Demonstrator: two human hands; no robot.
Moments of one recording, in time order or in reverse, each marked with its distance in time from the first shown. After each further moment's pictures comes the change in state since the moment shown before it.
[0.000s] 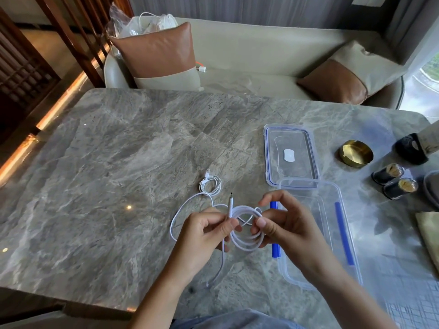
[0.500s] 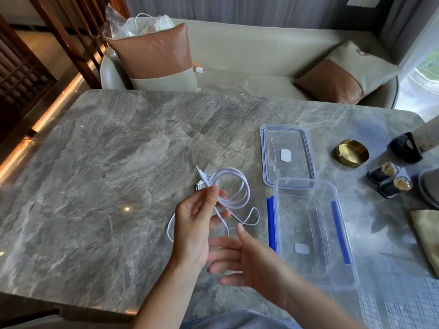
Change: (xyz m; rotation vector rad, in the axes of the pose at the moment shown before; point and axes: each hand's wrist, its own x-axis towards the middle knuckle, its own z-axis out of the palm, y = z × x) left_hand 0.015 0.017 0.017 -0.482 0.332 0.008; right_hand -0.002 0.045 0.029 0.275 -0.186 0.637
